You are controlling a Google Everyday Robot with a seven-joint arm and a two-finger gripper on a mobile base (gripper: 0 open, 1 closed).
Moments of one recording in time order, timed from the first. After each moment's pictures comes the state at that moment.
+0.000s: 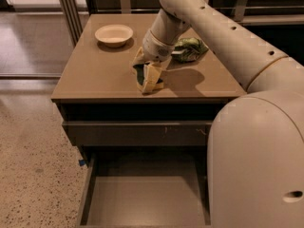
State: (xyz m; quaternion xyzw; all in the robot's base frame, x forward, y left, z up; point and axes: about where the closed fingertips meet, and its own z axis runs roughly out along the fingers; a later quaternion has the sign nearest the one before) arm 0.678 0.021 0.811 -0.78 0.58 0.13 0.19
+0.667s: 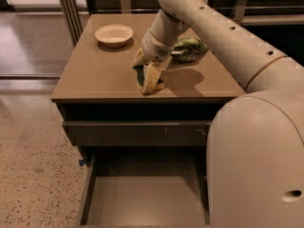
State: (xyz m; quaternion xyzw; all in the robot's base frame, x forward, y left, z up) arm 0.678 0.021 0.811 -0.78 0.58 0.13 0.19
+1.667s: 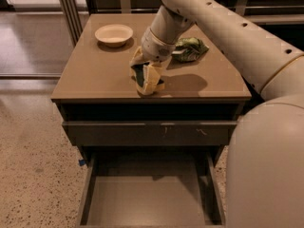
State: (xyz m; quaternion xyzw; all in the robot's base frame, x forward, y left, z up) arm 0.651 0.027 0.835 -0.79 0.56 0.13 0.21
